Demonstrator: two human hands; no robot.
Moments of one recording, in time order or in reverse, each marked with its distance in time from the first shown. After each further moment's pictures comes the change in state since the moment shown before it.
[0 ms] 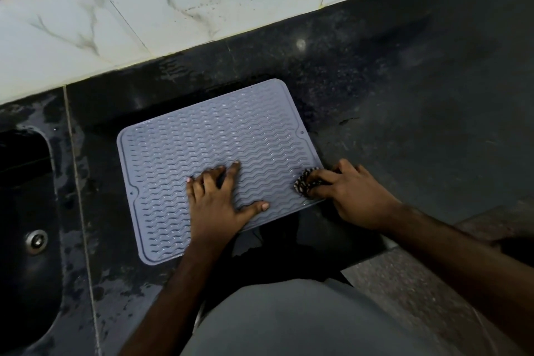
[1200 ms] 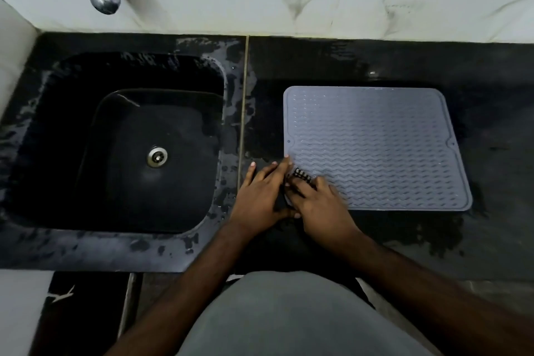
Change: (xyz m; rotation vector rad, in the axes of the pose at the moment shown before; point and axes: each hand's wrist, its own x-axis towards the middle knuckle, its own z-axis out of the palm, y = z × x) left_hand -0.105 -0.204 -0.056 -0.285 -0.142 0.083; right_hand 0.114 -0.329 0.015 0.017 0.065 -0.144
